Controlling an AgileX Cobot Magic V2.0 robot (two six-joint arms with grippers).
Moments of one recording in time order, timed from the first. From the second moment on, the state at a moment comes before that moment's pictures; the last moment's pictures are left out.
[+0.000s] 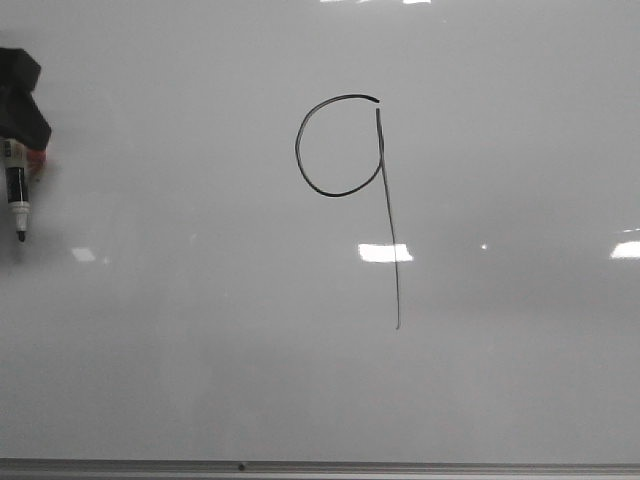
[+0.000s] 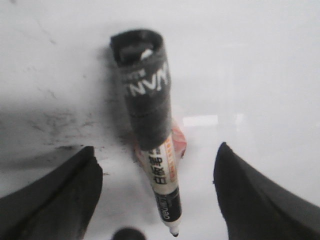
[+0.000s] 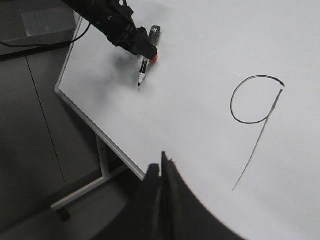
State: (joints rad) left arm -0.09 1.42 -0.91 -0.42 0.31 0.36; right arm 0.22 0.24 -0.41 0.95 0.72 -0.91
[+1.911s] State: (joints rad) left arm -0.20 0.30 -0.37 -0.10 0.20 0.09; right arm 0.22 0.24 -0.41 0.95 0.72 -0.91
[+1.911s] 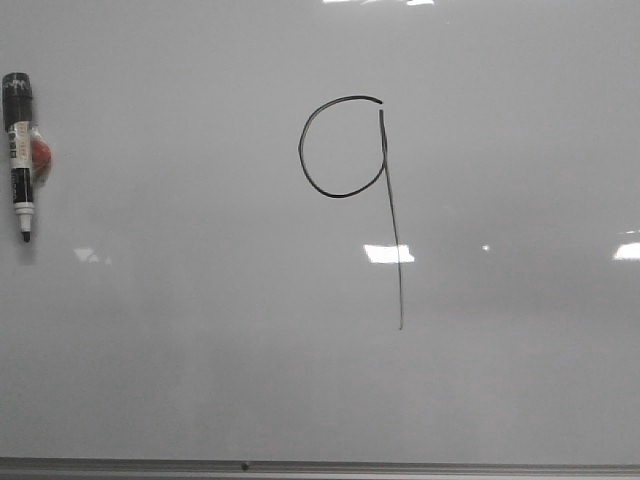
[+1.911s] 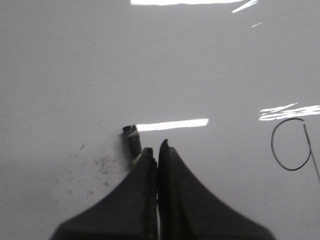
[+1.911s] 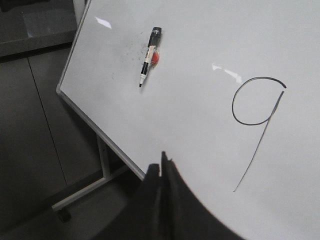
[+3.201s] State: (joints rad) left arm -0.01 -0.01 0.01 -0.04 0.17 0.00; right arm 0.22 0.24 -0.41 0.95 0.72 -0.91
